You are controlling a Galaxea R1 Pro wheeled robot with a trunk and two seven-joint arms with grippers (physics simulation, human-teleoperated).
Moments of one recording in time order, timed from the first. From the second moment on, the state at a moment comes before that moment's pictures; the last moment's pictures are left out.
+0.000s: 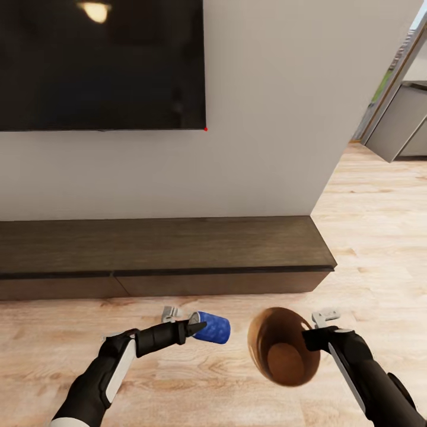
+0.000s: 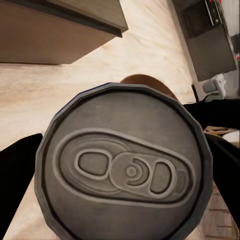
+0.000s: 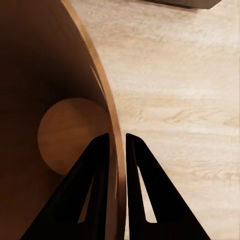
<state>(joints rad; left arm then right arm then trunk) -0.42 -0.01 -0.03 -1.05 0.24 0.54 -0.89 -0.36 -0.21 0.05 -1.25 0.04 0.82 0.10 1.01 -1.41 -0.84</state>
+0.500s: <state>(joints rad) -0.42 -0.09 -0.06 -1.05 0.24 0.55 -0.91 -0.36 -0.20 0.12 -1.20 0.05 0.81 0.09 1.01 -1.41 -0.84</state>
